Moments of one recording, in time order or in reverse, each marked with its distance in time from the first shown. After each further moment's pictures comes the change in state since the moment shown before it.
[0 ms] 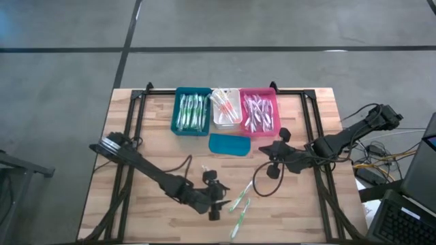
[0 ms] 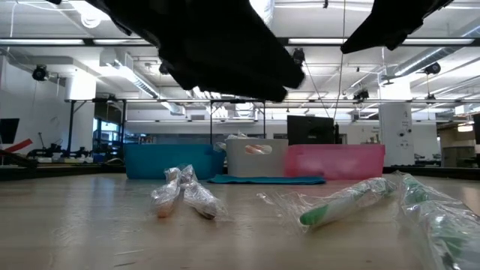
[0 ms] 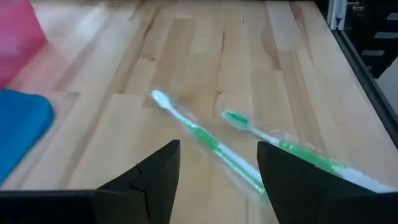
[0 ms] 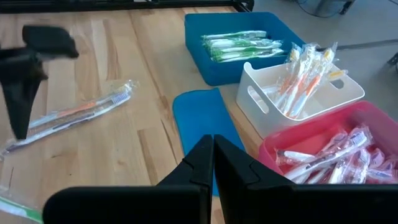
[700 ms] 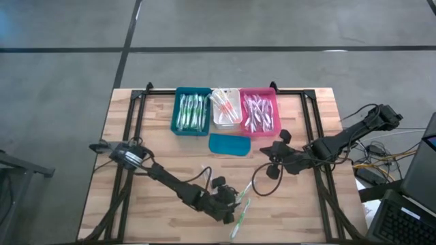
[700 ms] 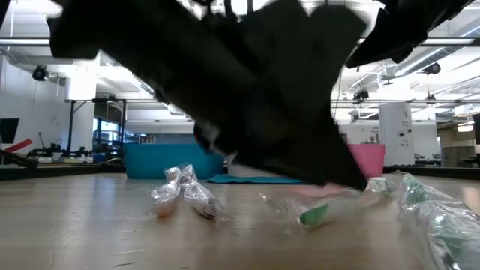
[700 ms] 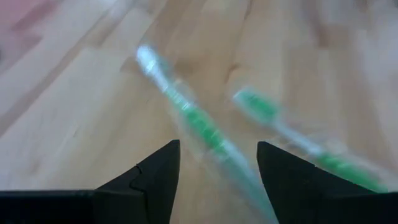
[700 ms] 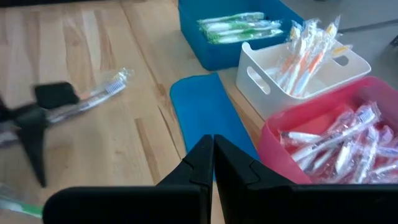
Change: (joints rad) left arm 0.023 0.290 0.208 -0.005 -0.043 -0.165; right arm 0.000 0.000 -0.061 0.013 -0.002 0.086
